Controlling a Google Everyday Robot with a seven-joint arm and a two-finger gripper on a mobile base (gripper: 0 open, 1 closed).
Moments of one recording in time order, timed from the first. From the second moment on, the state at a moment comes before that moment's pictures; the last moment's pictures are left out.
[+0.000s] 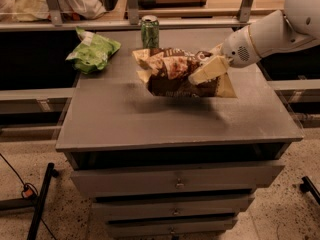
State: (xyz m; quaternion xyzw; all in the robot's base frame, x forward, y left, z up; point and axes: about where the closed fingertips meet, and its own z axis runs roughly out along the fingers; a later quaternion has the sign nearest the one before) arm 0.629 -0.122 0.888 -0.48 0.77 0.26 0.34
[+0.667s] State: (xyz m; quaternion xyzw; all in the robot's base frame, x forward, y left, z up) arm 0.668 -0.113 0.895 -0.45 0.77 0.26 0.38
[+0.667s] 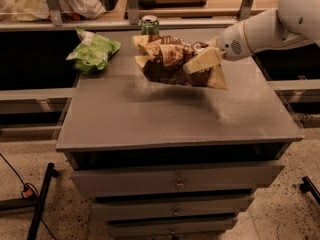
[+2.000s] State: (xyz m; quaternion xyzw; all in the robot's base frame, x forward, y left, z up) arm 0.707 -0.093 0.887 -0.46 0.75 0.23 0.40
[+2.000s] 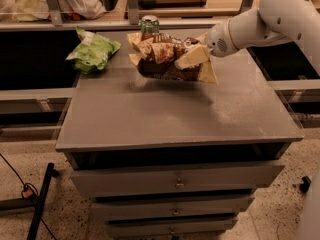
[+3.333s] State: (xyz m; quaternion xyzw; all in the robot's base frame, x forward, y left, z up) arm 0.716 -0.090 0.883 -0.46 0.76 0.24 0.40
